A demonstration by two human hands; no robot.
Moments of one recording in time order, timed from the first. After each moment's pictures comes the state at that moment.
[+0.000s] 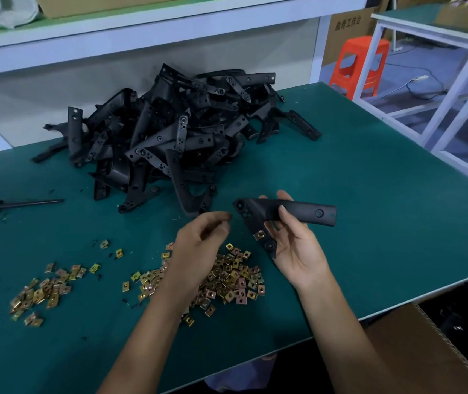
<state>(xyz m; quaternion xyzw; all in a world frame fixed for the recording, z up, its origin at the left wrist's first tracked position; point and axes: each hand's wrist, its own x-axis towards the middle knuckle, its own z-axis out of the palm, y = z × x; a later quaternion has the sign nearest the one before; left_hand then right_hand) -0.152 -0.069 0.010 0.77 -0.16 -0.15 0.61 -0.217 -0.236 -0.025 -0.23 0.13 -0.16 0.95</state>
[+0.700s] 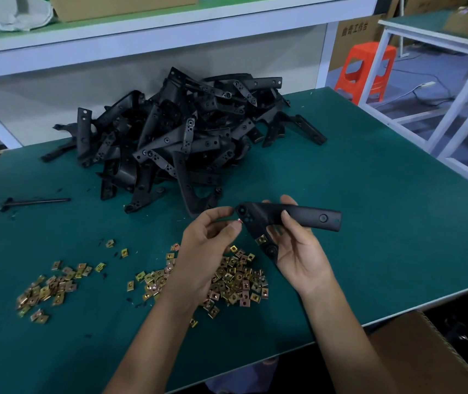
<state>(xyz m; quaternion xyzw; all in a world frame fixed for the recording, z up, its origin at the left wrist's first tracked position) -0.156 -0.076 0.015 0.67 -0.11 -0.20 0.71 -0.219 -0.231 -0.021 -0.25 0.12 -0.16 0.95</state>
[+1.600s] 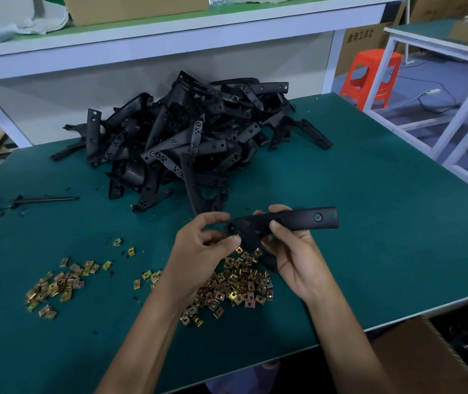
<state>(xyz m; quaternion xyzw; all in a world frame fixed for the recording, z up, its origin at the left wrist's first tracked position) -0.153 -0.046 0.022 0.71 -0.17 -0.21 0.65 -0.222 -0.221 -0.021 -0.37 0.08 -0.13 0.92</state>
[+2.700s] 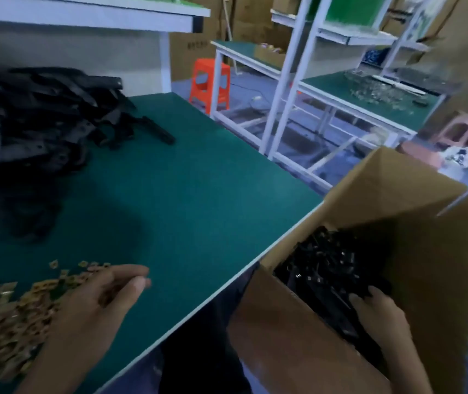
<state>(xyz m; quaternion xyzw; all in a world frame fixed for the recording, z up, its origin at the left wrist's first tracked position) -0.234 -0.081 0.007 0.74 -0.27 -0.28 0.55 -0.592 -0.364 -0.033 -0.62 0.74 -0.02 0.25</state>
